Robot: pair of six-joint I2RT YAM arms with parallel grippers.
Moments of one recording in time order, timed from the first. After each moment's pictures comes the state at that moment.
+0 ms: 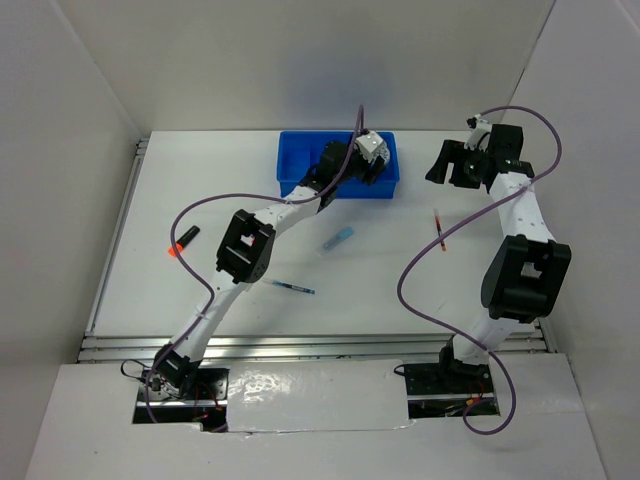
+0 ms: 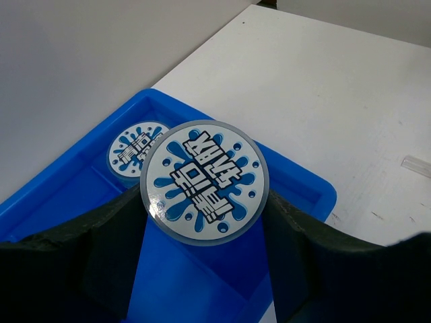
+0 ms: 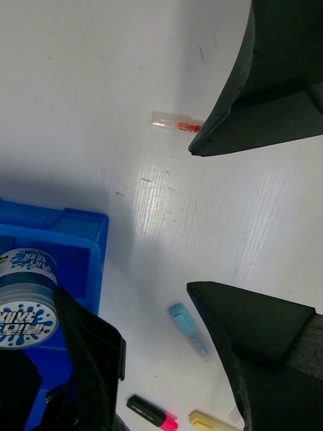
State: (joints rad) left arm -0.60 2.67 2.31 0.30 0.24 0.16; right arm -0.22 1.69 1.46 -0.50 -0.49 0.02
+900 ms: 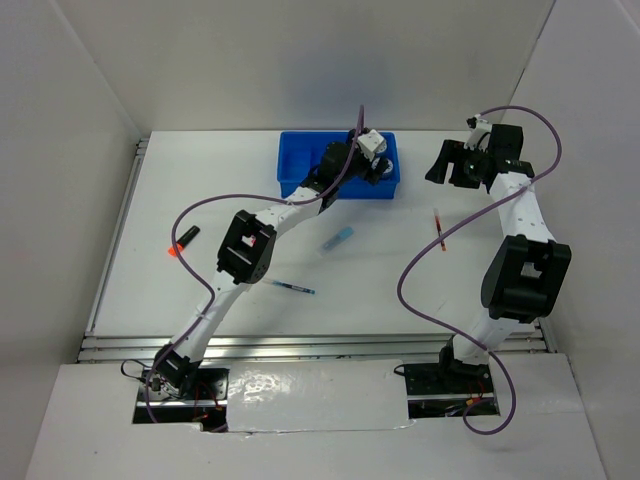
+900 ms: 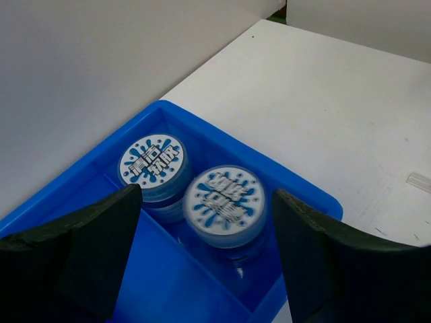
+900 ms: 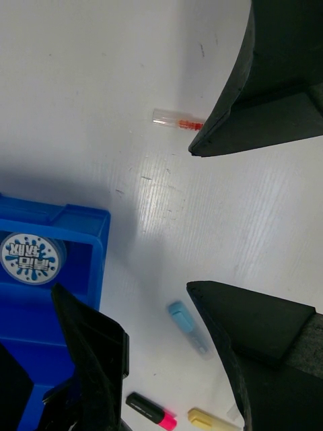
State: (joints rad) left arm -0.61 2.67 2.31 0.33 0.19 0.15; right arm -0.22 1.69 1.46 -0.50 -0.50 0.02
